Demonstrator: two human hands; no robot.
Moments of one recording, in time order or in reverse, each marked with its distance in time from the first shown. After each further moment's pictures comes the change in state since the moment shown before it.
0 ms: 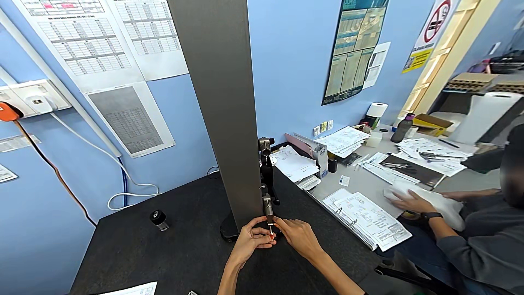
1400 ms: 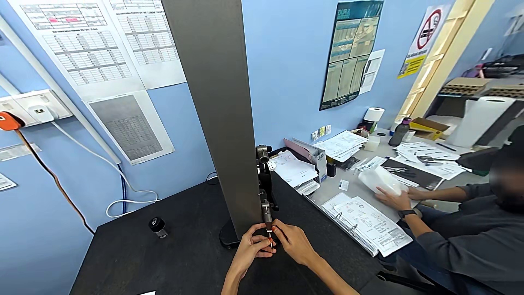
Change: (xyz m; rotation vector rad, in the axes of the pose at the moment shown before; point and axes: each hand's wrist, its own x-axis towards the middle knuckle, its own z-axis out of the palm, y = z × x) left_hand 0.000 -0.004 0.004 -0.016 0.018 -0.017; right_hand 0.013 -0.005 -0.008 0.506 -0.289 0.316
